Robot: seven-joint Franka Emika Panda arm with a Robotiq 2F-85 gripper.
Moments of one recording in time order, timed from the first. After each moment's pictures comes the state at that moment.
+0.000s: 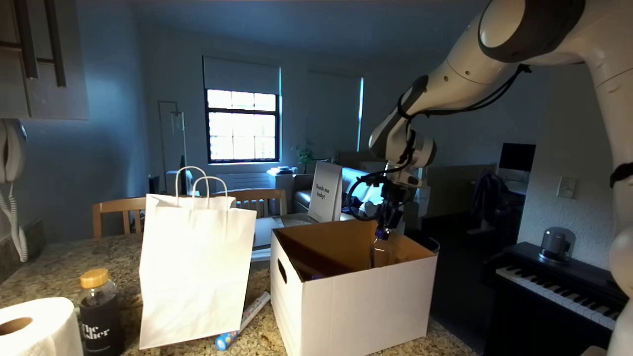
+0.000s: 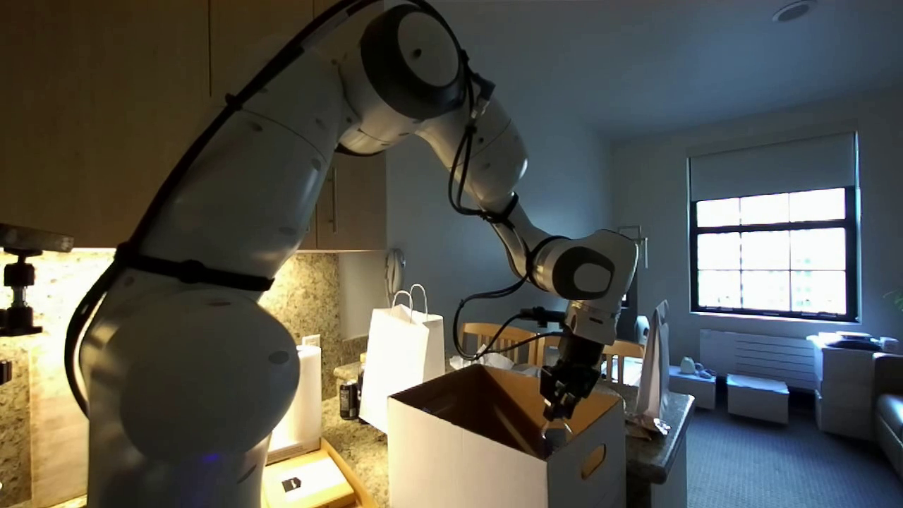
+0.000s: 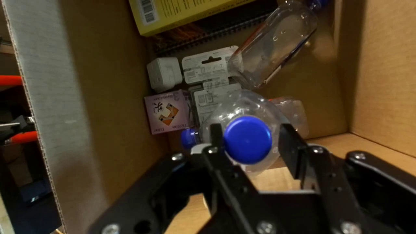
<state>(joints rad) -0.10 0.36 -0.17 -1.99 0.42 2.16 1.43</state>
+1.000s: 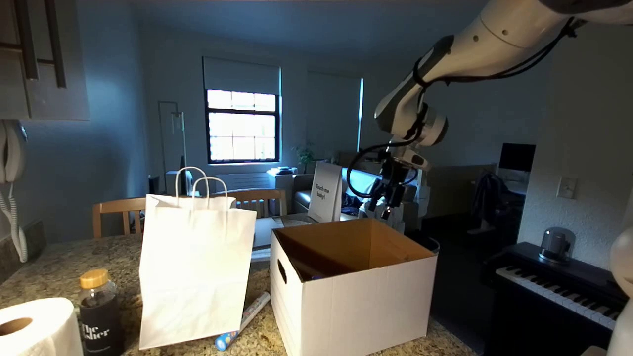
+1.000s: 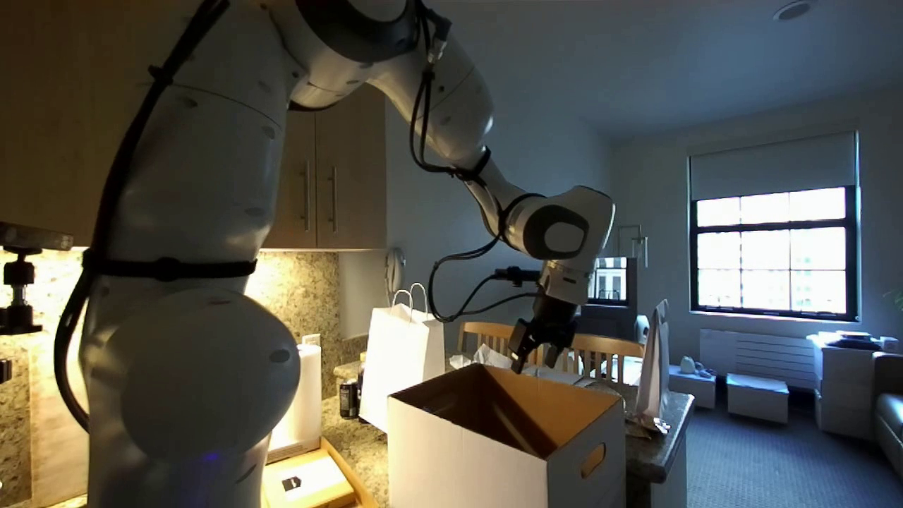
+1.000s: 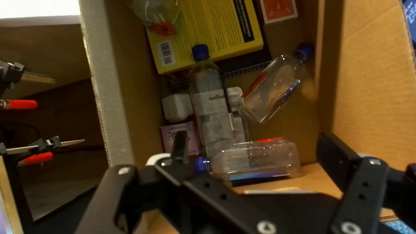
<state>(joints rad) -0.09 0.11 -0.13 -2.14 0.47 2.17 1.40</state>
